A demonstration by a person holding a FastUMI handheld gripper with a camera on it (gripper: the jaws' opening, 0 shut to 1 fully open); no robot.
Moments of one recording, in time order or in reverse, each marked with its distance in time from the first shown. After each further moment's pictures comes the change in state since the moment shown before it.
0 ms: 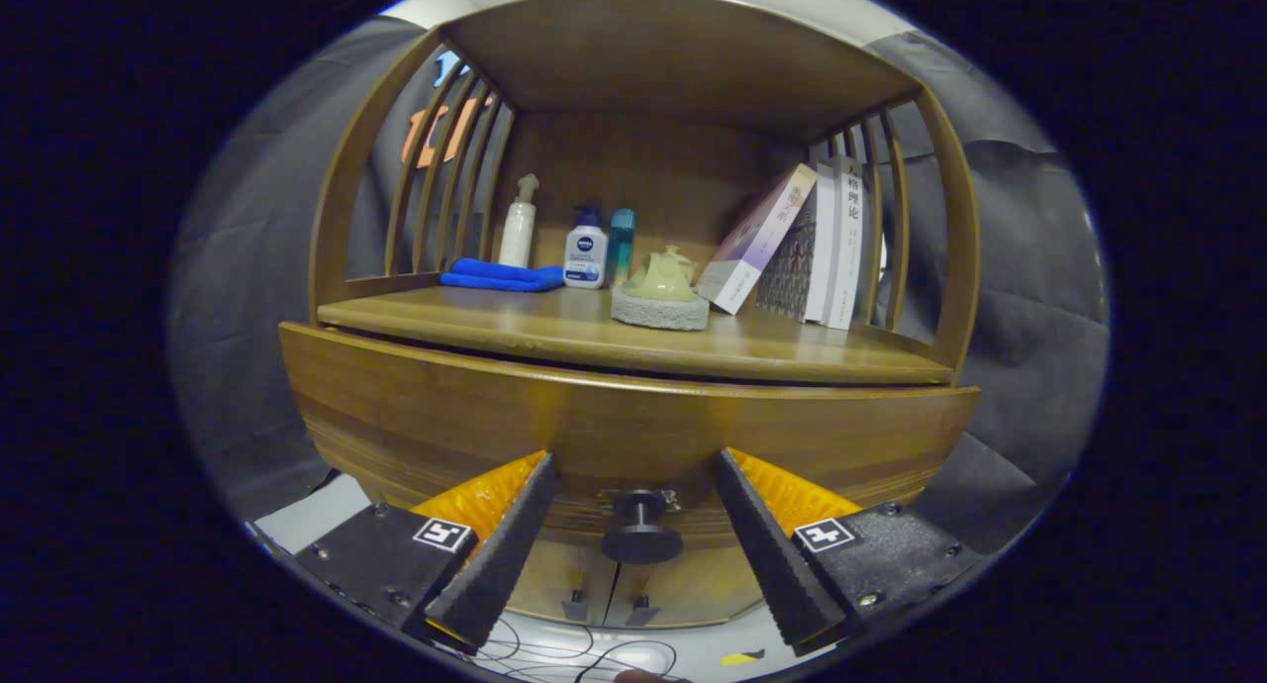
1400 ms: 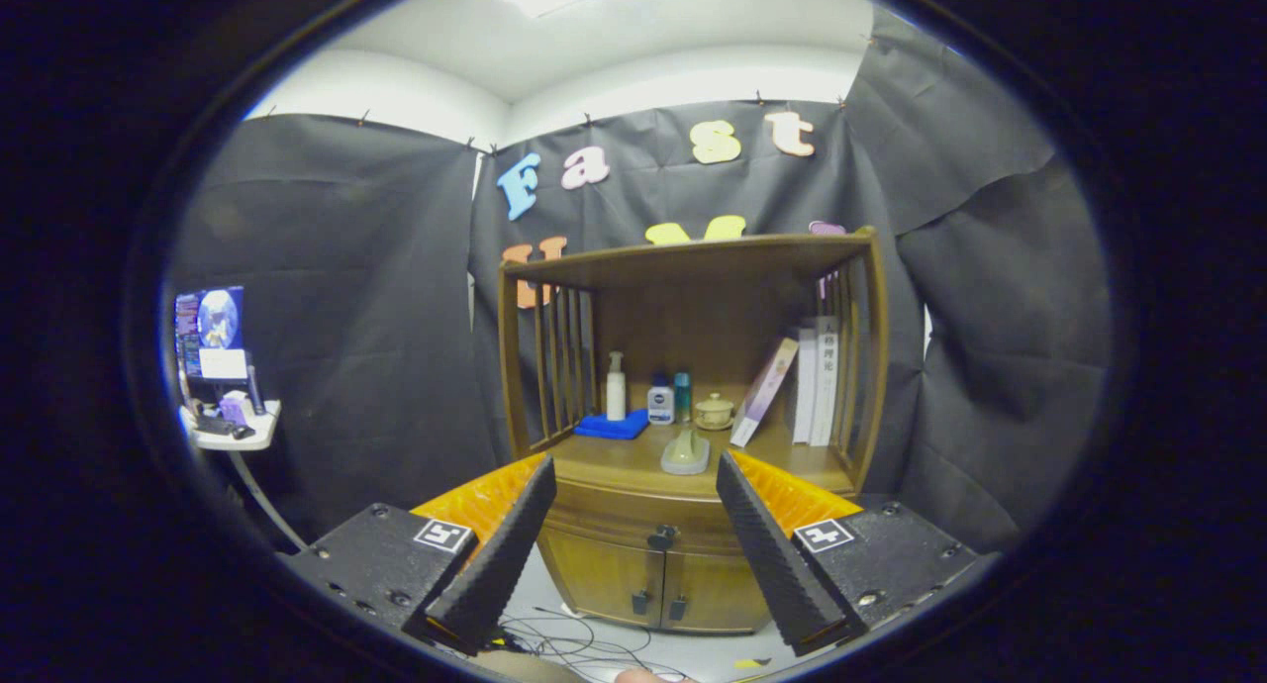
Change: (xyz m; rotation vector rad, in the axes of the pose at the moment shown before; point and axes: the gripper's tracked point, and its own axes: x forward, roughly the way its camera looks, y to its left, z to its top) arm -0.303 -0.098 0.178 0.109 -0.213 0.383
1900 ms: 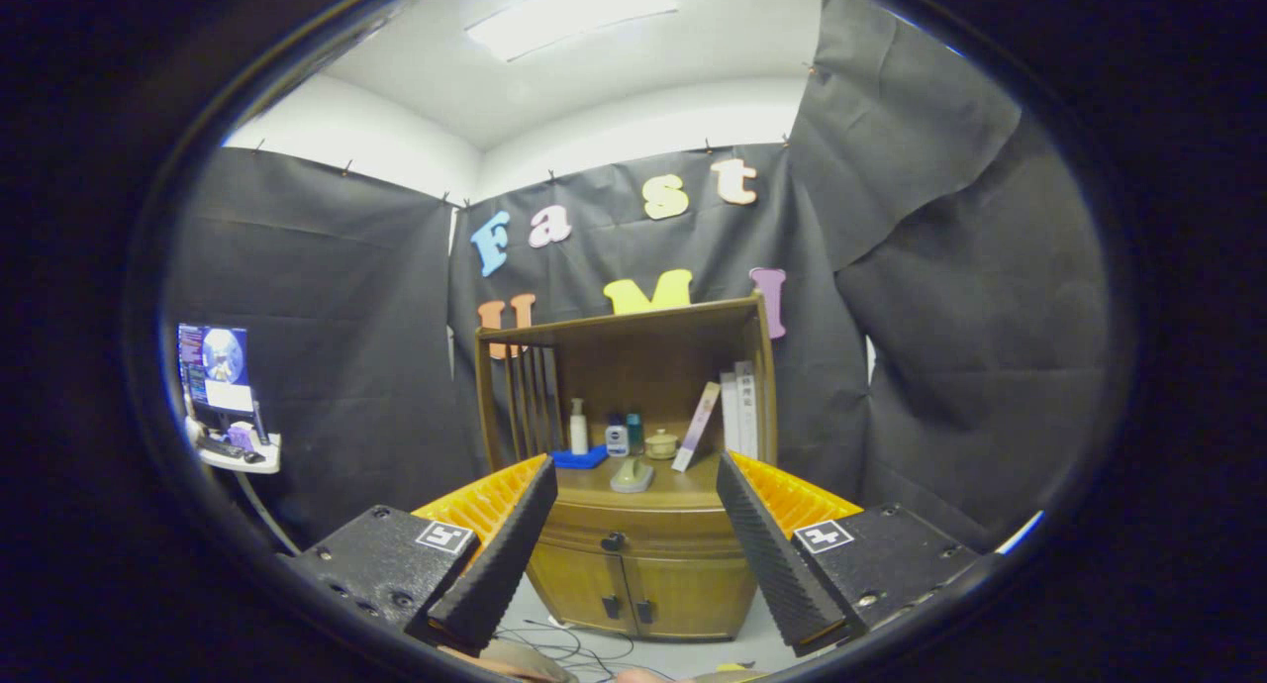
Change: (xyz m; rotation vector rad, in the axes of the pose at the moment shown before) arm -0.122 -0.077 0.027 0.044 -0.137 -0.081
